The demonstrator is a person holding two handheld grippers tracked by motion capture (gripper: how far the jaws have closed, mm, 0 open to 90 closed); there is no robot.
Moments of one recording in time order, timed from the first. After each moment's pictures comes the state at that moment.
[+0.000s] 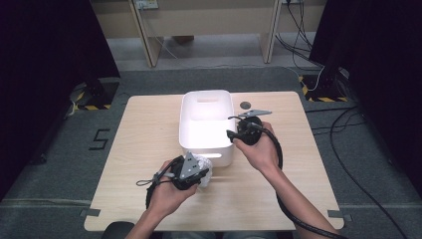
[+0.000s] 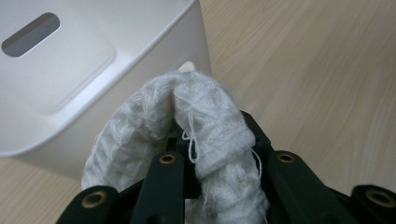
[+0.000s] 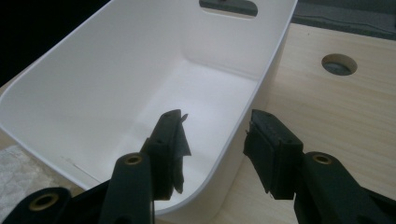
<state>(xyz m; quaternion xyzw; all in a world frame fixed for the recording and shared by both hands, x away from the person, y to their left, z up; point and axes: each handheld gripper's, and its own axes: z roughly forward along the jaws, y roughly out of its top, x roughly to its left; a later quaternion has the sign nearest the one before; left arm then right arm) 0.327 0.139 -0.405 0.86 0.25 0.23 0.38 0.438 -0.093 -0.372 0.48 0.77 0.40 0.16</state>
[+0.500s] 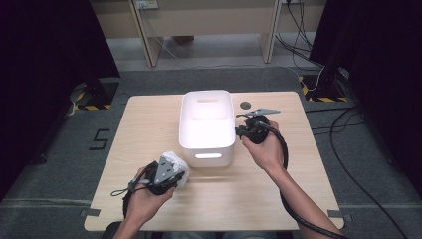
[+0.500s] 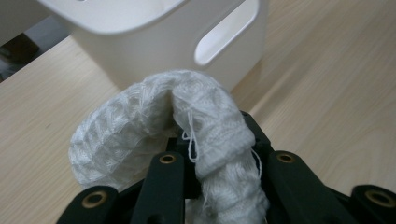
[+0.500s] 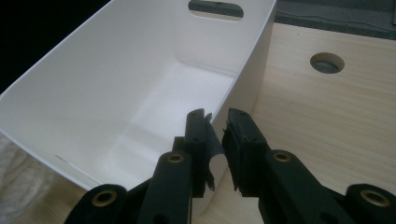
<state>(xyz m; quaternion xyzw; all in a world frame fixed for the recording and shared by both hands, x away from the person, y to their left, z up) 0.315 0.199 -0.416 0.84 0.32 0.26 0.35 0.438 -0.109 -0.370 0.49 0.76 0.40 0.16</state>
